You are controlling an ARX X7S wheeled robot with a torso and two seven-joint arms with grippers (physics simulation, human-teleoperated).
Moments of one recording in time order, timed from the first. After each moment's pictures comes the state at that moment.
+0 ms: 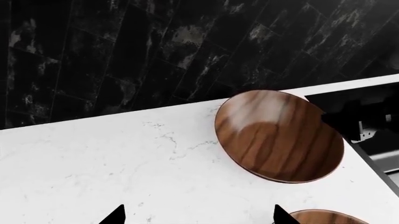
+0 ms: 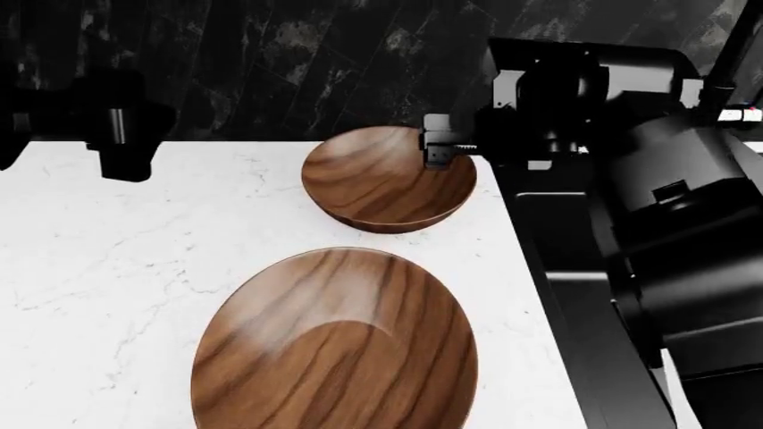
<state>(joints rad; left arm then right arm) -1.69 -0.96 0.66 0.00 -2.43 -1.29 -1.18 1.72 0.06 -0.68 1.30 0.84 1.05 0.03</state>
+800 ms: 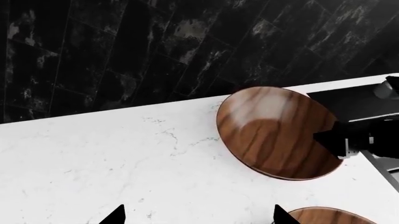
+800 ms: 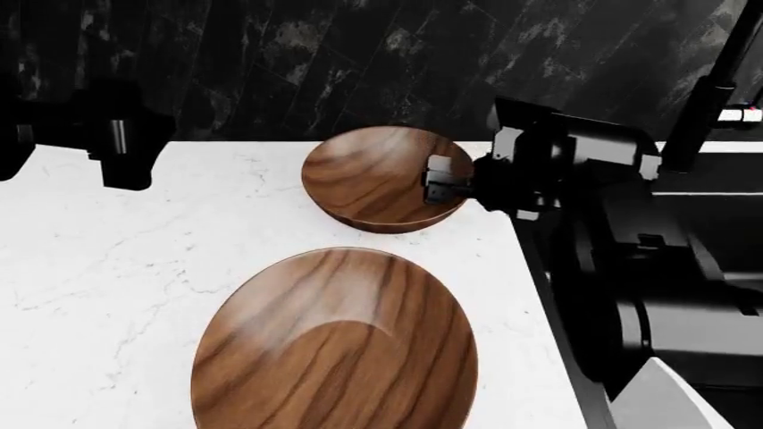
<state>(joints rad) -1.66 -0.98 0.66 0.02 -2.40 -1.27 -1.14 1.55 0.03 0.06 1.31 0.11 1.01 -0.09</state>
